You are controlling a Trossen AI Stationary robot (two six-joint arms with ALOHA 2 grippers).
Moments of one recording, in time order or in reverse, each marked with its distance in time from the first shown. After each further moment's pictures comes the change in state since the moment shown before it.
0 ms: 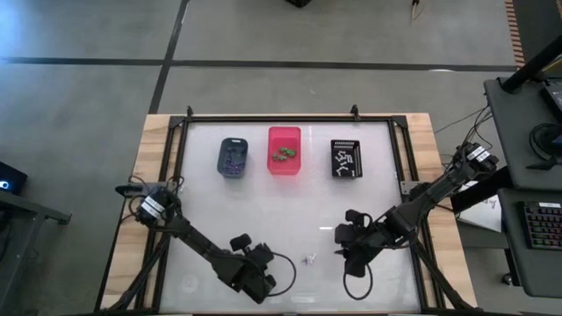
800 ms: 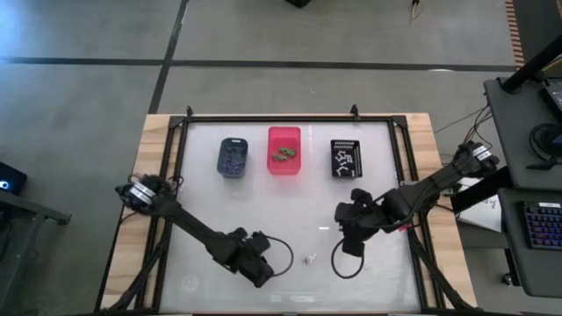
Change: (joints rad) left arm 0.069 -0.165 -0.186 0.165 0.155 -0.020; right arm -0.133 -0.016 0.206 -0.406 -0.004 -0.023
